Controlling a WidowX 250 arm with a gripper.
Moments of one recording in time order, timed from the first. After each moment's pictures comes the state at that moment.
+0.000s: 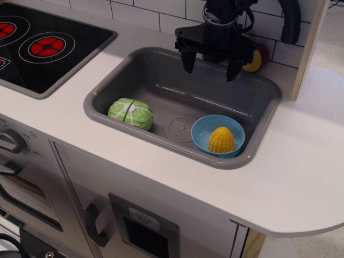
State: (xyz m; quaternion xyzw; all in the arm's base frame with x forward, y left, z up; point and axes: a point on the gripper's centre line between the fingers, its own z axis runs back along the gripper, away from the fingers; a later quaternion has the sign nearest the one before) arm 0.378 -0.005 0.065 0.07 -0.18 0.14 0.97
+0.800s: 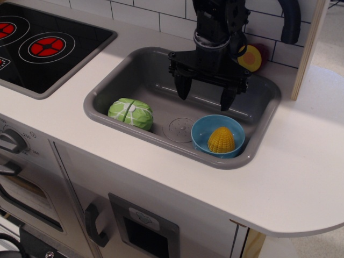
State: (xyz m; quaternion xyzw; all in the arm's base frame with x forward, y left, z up) arm 0.337 -0.021 0.046 0.04 -0.11 0.07 0.99
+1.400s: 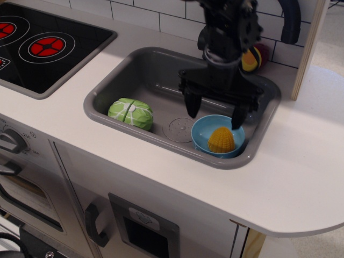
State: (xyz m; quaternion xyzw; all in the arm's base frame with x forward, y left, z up) arm 0.325 -0.043 0.031 0.03 -0.09 0.08 0.99
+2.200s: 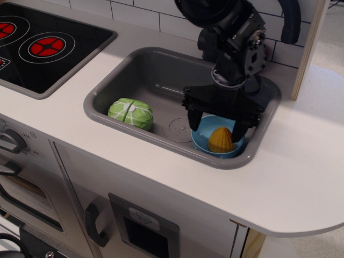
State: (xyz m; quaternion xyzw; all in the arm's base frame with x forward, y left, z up) arm 0.328 -0.043 0.003 0.06 -0.09 0.10 0.99
